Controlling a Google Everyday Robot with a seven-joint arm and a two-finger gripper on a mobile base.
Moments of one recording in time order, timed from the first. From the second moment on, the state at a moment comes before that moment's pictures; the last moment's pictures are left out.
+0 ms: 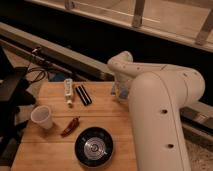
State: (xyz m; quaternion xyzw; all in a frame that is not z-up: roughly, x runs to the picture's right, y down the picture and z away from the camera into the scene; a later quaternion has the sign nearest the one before) arm 0.132 0.033 0.898 -0.20 0.27 0.60 0.73
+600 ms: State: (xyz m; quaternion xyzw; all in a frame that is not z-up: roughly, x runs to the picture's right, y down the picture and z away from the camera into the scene) arm 0.120 0.045 0.910 -0.19 0.31 0.61 0.71
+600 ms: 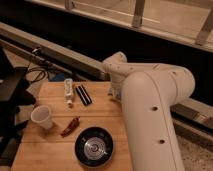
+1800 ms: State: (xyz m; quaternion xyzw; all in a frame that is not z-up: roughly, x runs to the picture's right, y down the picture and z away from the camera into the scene) arm 0.274 0.112 0.884 -0.23 0.40 0.62 0.64
